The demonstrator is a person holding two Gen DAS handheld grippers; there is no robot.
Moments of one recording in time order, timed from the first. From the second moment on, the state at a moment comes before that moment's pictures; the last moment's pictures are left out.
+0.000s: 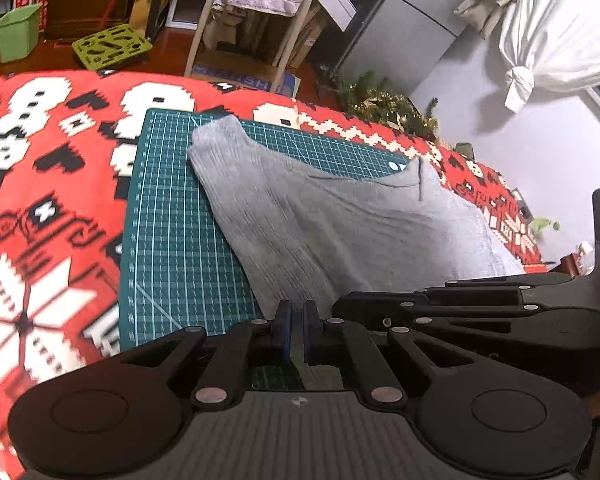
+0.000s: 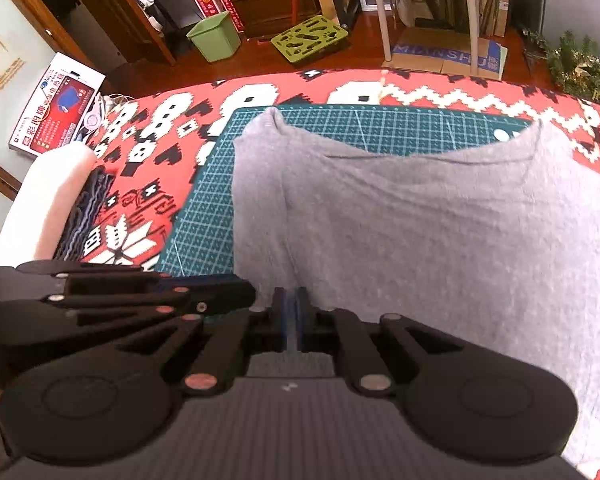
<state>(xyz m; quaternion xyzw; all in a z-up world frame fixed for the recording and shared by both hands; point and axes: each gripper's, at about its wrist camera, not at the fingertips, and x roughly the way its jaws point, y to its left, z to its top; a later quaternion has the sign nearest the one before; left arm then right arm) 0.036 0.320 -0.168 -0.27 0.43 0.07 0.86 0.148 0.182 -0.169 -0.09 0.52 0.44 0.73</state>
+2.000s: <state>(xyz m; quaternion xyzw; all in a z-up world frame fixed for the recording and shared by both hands) -0.008 0.299 -0.145 -0.32 0.40 0.13 0.85 0.133 0.170 -0.146 -0.11 0.51 0.44 0.73</state>
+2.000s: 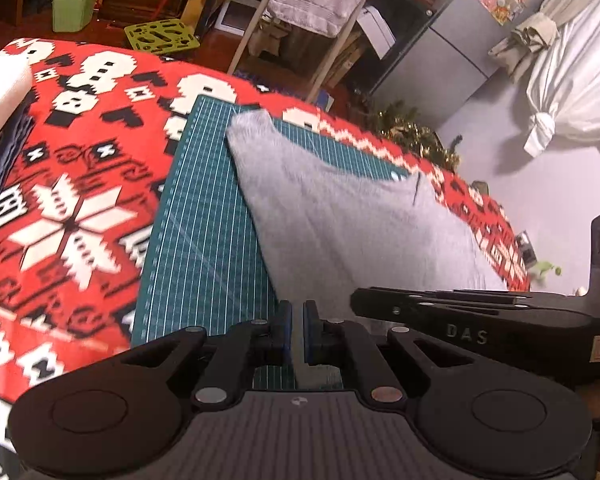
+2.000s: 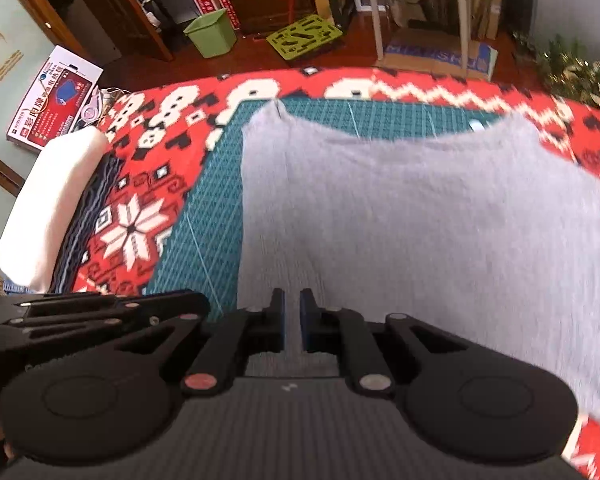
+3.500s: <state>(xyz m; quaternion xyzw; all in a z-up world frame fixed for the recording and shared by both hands) 0.072 0.397 -0.173 -0.36 0.38 0.15 0.84 0.207 0.277 -0.167 -0.11 0.50 0.44 0.74</state>
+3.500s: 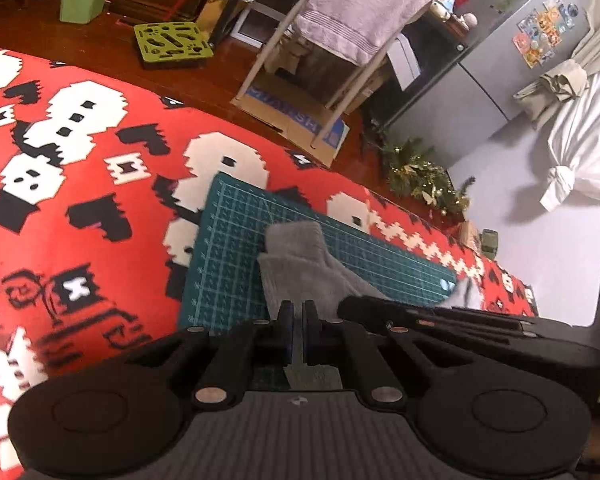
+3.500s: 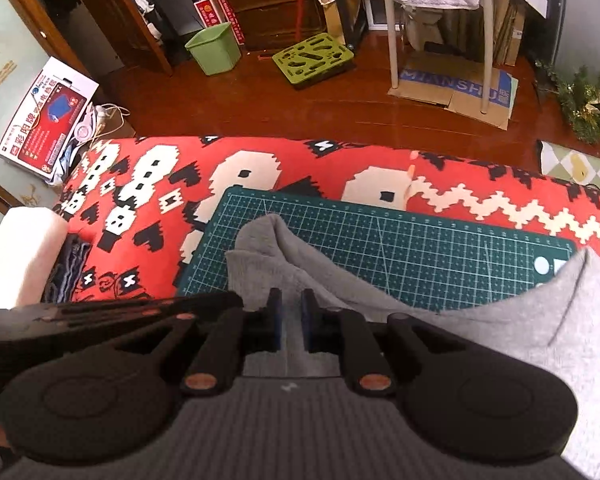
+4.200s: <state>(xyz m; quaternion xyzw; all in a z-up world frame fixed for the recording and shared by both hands) 0.086 0.423 -0.179 -0.35 0.37 0.15 0.85 0.217 0.291 -0.171 -0.11 0.49 0.44 0.74</state>
